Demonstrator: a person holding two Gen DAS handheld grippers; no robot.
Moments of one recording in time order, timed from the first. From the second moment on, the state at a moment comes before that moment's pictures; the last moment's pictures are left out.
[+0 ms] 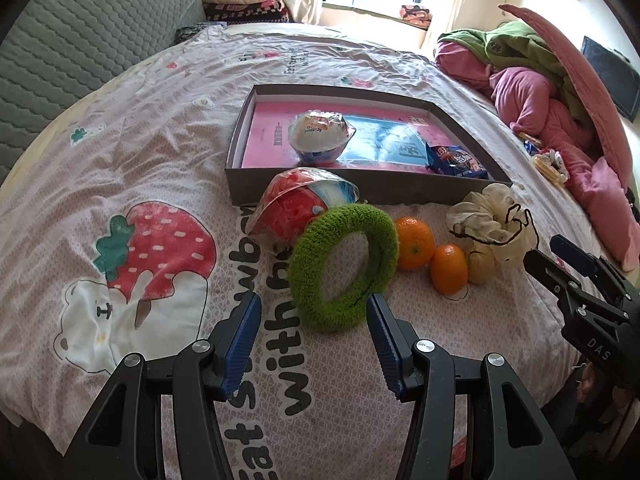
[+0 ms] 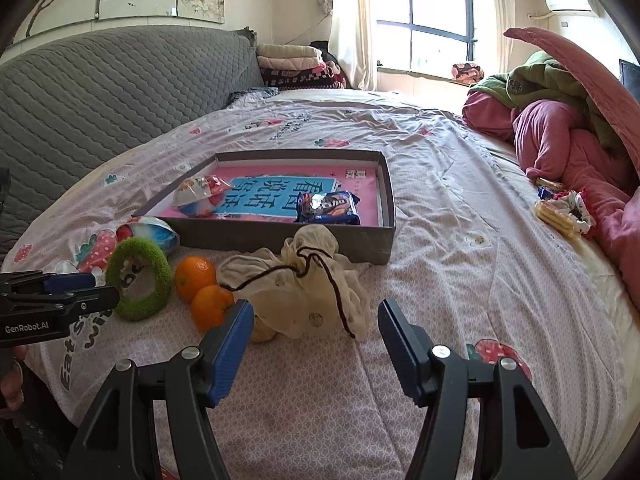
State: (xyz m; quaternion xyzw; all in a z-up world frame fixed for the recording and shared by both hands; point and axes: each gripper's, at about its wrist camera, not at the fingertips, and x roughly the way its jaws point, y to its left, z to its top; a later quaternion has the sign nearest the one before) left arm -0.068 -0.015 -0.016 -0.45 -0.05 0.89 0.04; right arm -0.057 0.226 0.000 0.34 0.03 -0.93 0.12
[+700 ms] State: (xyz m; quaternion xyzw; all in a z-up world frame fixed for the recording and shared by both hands) left arm -0.076 -0.021 -0.027 -0.45 -0.07 0.89 0.04; right arm -0.078 0.228 -0.017 0.37 0.02 -0.92 0.11
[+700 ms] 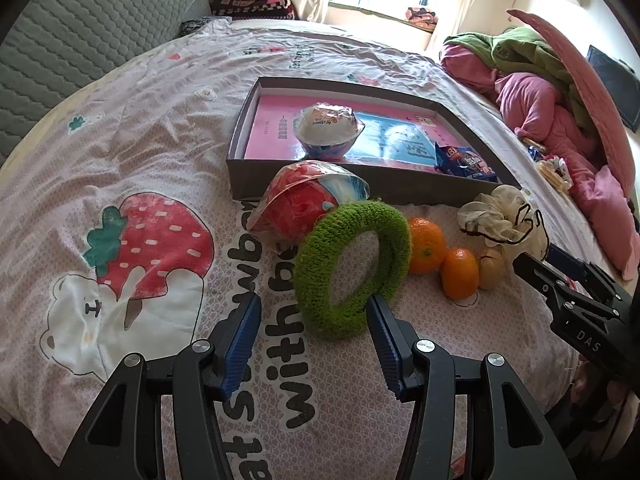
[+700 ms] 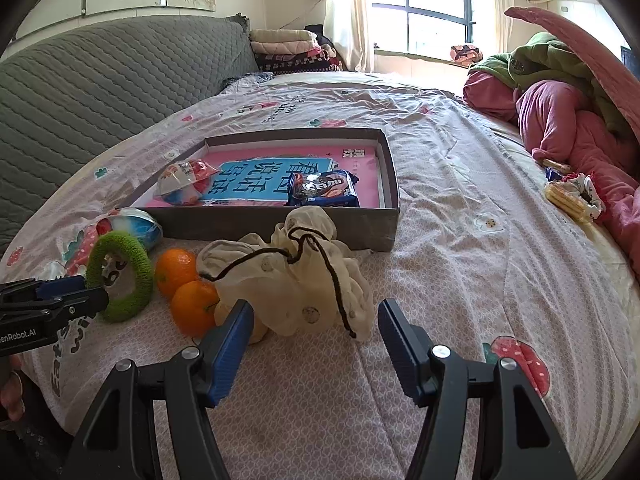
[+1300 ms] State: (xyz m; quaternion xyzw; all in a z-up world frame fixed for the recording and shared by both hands) left arm -0.084 -0.020 -0.032 -0.44 -0.08 0.89 0.03; right arm -0.093 0.224 -0.022 0.37 0.03 -0.92 0.11
